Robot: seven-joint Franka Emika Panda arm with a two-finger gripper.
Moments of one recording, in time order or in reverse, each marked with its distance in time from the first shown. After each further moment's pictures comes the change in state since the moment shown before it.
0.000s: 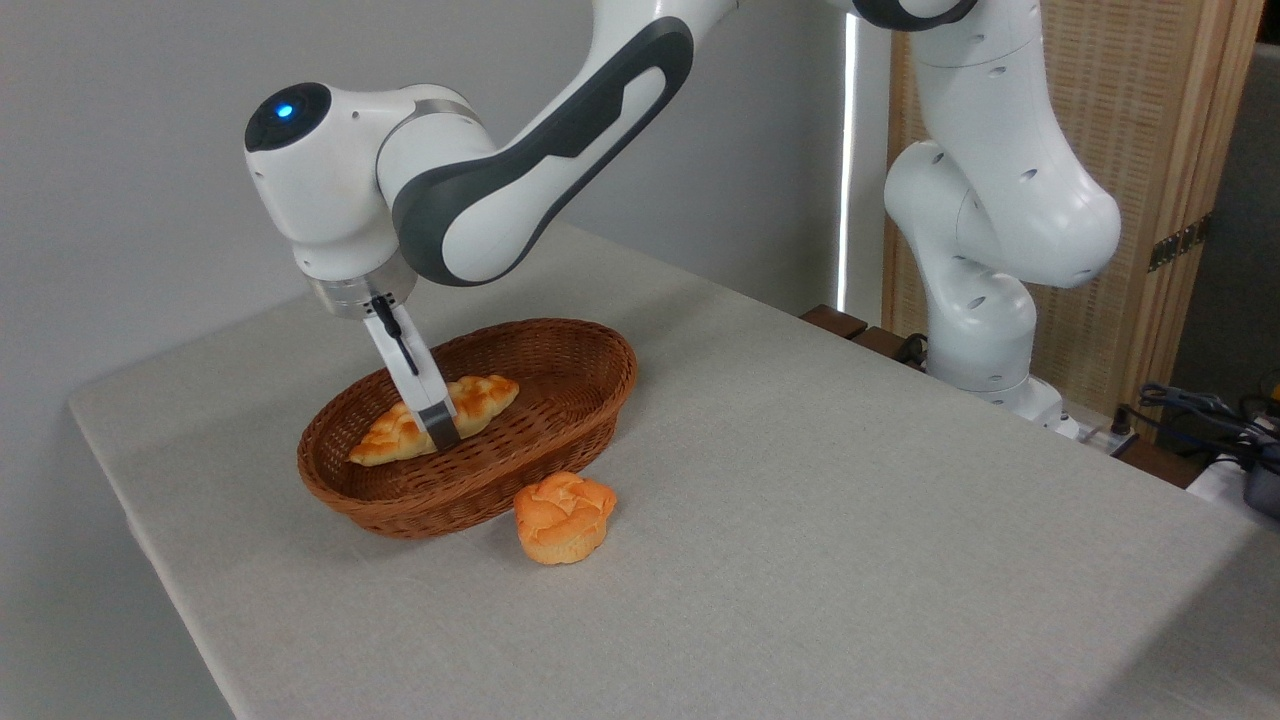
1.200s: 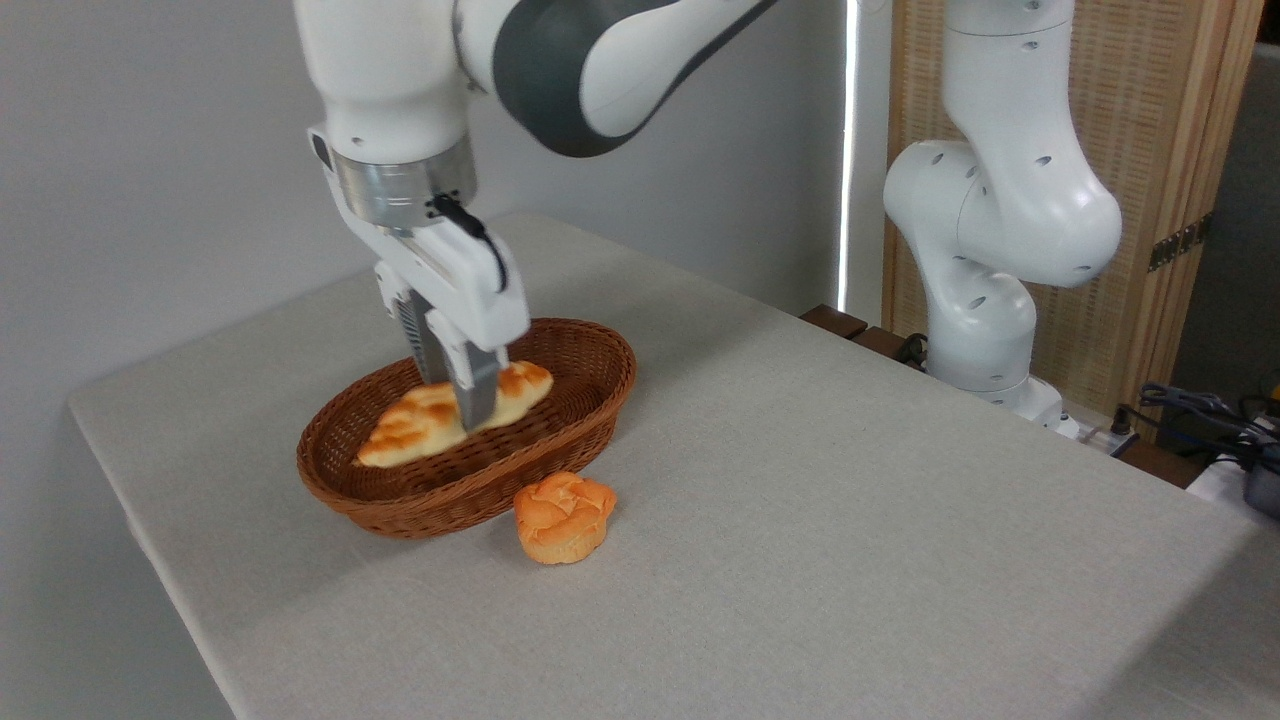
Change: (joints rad) arm 0.020 -0.221 0.278 0.020 0.041 -0.158 -0.002
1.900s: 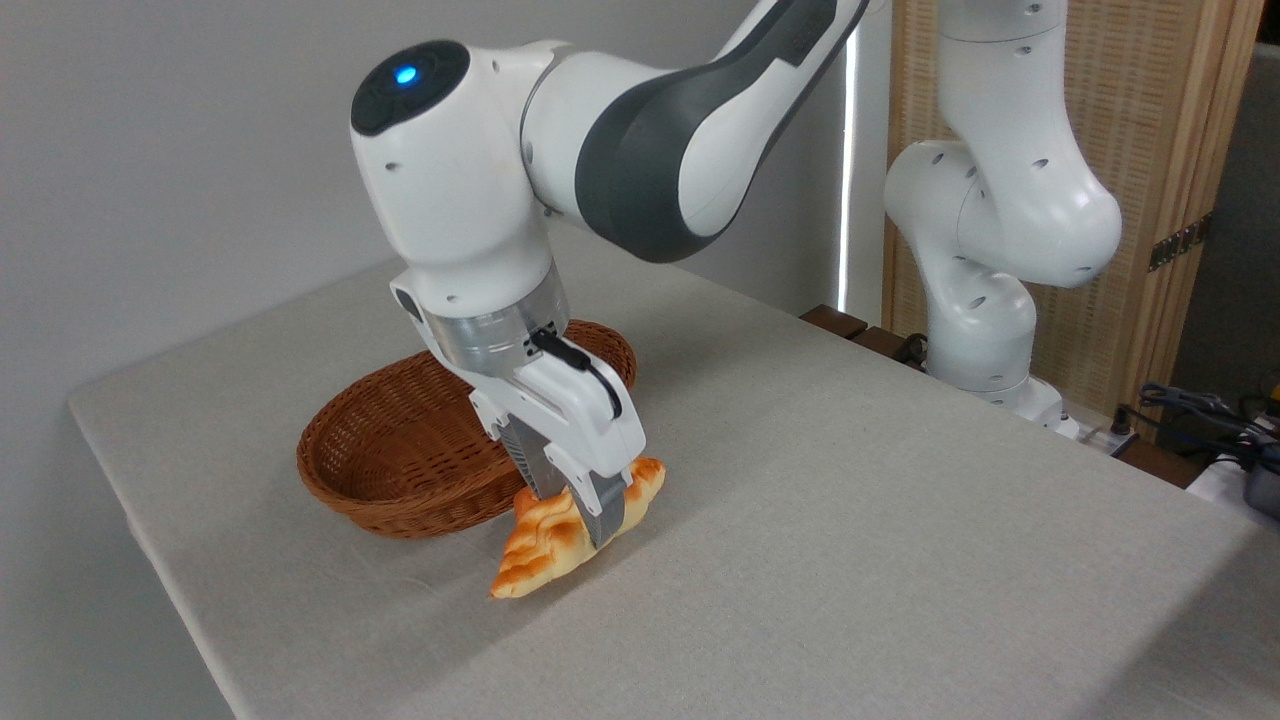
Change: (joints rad) arm -0.003 0.060 0.123 -0.081 0.102 -0.020 0.061
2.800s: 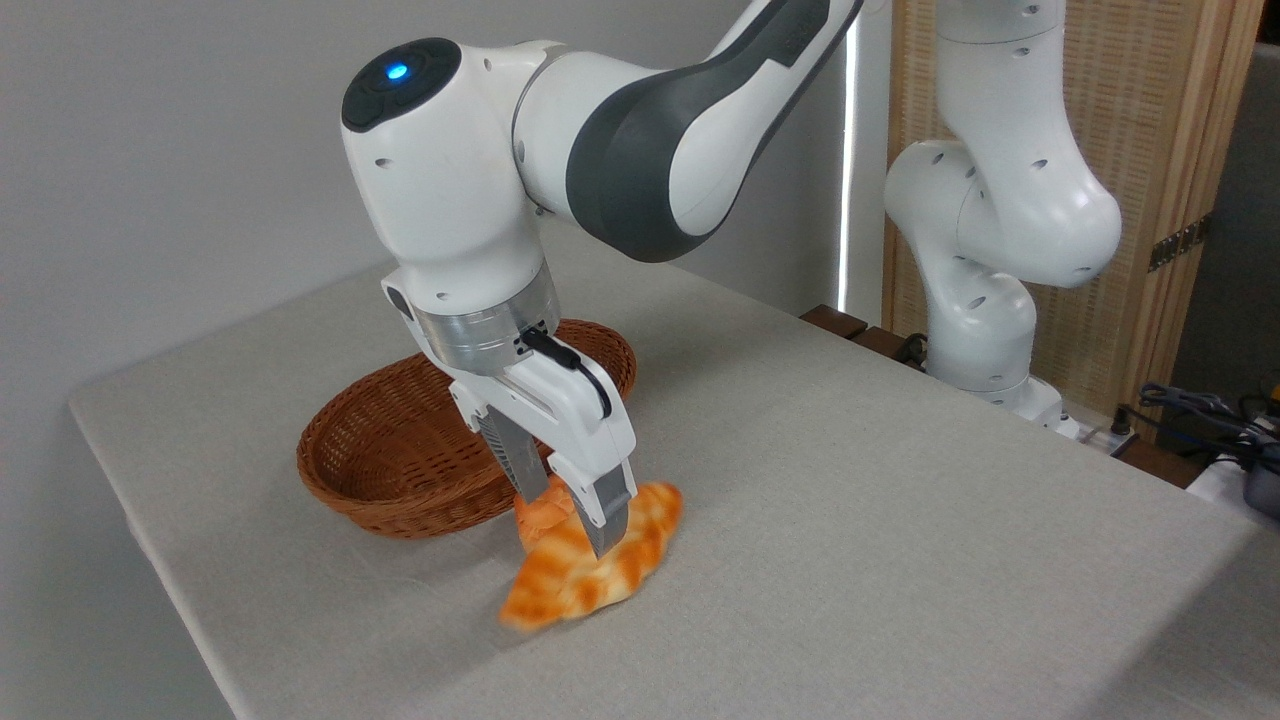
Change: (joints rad) arm -0.004 0.005 0.001 0.017 0.000 0.007 0.001
